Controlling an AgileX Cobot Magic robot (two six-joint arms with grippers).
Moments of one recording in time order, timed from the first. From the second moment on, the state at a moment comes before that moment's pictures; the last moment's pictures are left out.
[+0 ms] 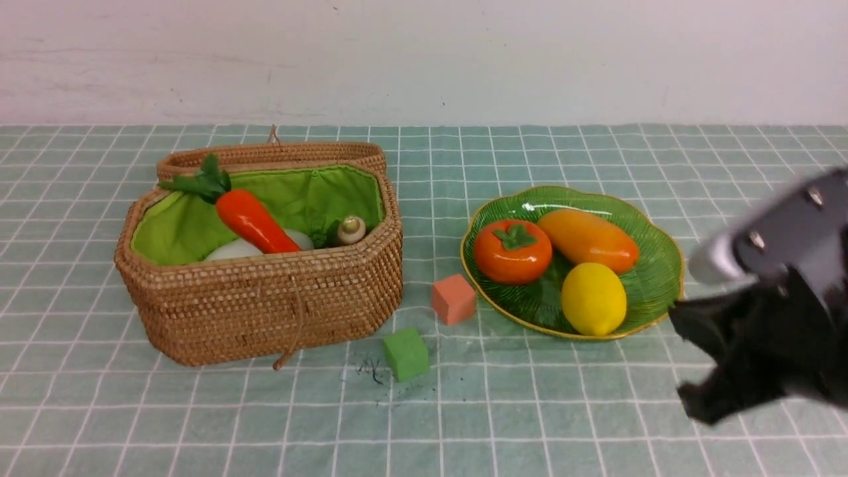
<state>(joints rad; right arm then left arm) 0.46 1.00 -0.56 -0.10 0.21 -0.05 -0.02 -0.01 0.03 0.14 0.41 -0.27</state>
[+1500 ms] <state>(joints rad) 0.04 -0.01 0.02 -0.05 0.36 0.05 -0.02 -0.01 0.03 0.14 0.41 -0.27</state>
